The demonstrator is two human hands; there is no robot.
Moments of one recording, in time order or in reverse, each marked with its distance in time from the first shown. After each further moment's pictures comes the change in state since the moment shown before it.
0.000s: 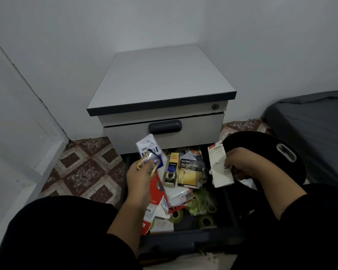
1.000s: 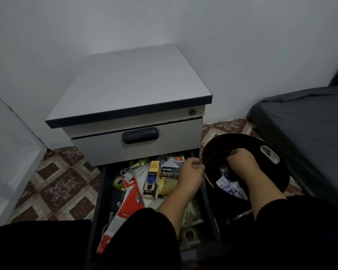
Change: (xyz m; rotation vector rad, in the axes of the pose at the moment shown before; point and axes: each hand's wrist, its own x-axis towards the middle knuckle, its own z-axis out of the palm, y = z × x) left_hand 0.005 -0.078 0.164 0.567 -0.406 0.032; right_hand 0.043 0.033 -0.045 -0.138 0.343 0.107
